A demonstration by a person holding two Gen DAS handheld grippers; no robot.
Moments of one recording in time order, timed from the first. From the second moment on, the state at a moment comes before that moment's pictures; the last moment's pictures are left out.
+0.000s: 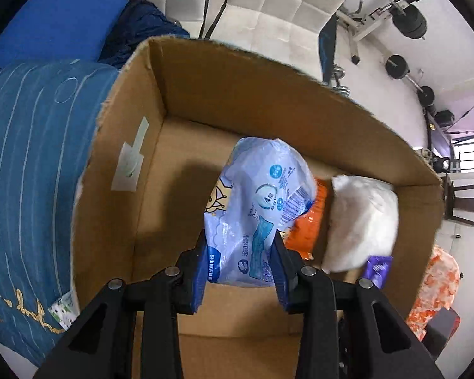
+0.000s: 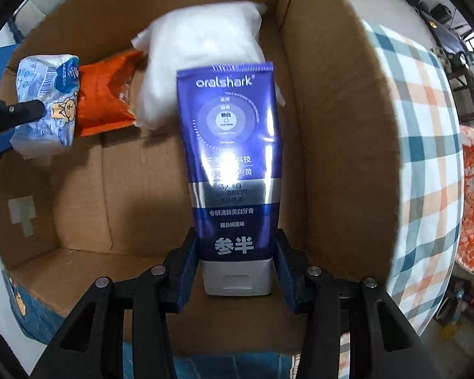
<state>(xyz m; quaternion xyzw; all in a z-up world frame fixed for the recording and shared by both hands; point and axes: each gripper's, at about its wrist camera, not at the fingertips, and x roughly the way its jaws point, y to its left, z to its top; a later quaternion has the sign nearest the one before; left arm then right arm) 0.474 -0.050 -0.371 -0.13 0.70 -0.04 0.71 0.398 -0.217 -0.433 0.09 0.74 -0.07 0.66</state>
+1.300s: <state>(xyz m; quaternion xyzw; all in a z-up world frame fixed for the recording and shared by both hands) 0.340 -0.040 -0.248 -0.04 0.62 -0.06 0.78 0.375 -0.216 -0.339 0.11 0.66 -0.04 0.74</state>
